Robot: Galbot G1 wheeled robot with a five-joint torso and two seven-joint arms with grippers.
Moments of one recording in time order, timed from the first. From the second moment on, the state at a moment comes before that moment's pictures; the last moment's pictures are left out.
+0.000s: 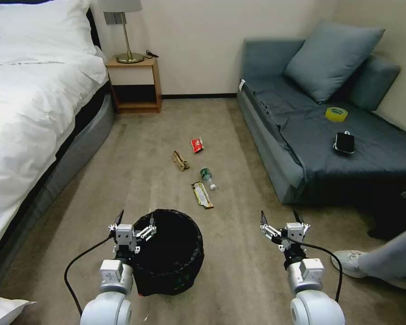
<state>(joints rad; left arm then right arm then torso) 1.55 -1.50 -0.55 -2.00 0.00 0.00 0.00 -1.55 1.50 0.55 2.00 0.00 0.00 0.00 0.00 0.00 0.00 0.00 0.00</state>
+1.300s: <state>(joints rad) 1.59 -1.47 -0.67 -2.22 -0.08 0.23 -0.13 -1.55 1.42 0.55 2.33 0.13 -0.28 0.22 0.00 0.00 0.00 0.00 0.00</state>
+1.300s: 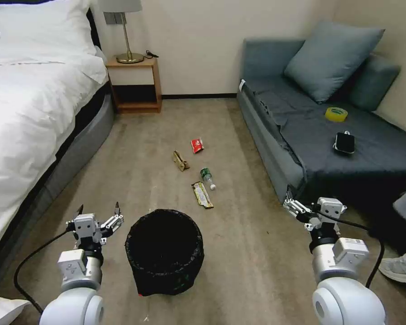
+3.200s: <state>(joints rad) 1.44 -1.31 -0.51 -2.02 -0.88 0.73 -0.58 -1.53 1.41 0.52 2.28 0.10 -0.21 0.23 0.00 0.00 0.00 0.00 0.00</state>
